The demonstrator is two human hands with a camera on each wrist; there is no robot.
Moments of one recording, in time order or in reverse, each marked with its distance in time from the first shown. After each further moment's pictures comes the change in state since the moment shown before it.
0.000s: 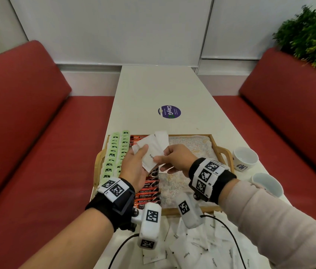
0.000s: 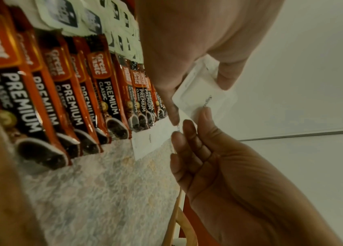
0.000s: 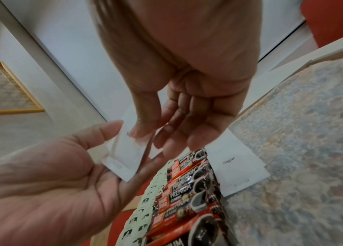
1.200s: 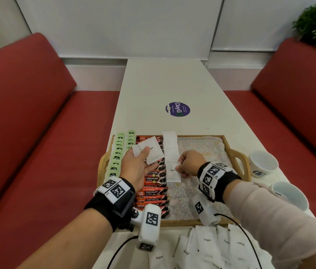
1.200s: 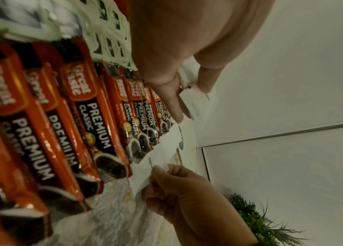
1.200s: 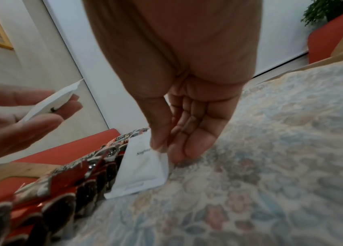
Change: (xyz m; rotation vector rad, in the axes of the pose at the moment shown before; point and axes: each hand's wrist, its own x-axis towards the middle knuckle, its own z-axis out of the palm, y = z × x) left_hand 0.039 0.003 -0.016 0.131 0.114 -0.004; right_hand 0.062 0.036 -0.017 -0.446 0.138 0.150
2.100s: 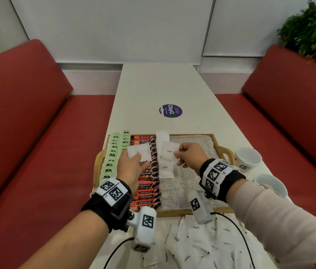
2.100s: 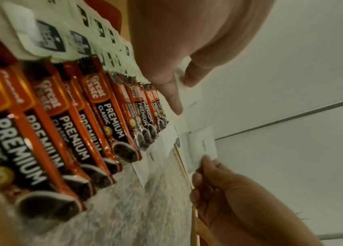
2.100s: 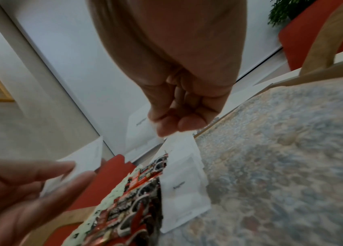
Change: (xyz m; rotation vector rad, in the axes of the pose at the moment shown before) left_hand -0.029 -0.005 0.006 0.062 0.073 0.092; right_hand -0.038 0.003 -0.021 0.333 0.114 -0.141
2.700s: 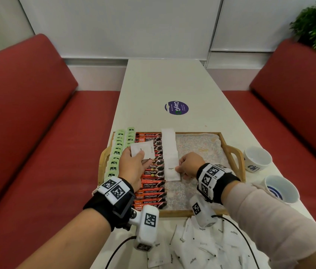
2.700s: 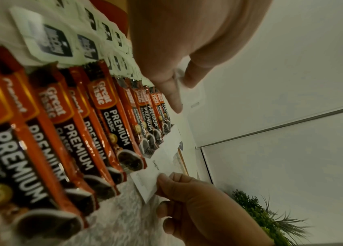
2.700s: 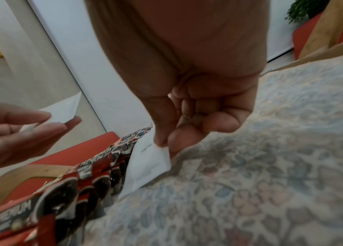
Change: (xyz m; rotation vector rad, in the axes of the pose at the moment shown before) left_hand 0.008 -0.002 -0.009 0.024 0.013 -0.009; right_hand 0.014 0.014 0.024 -0.395 -0.130 0.231
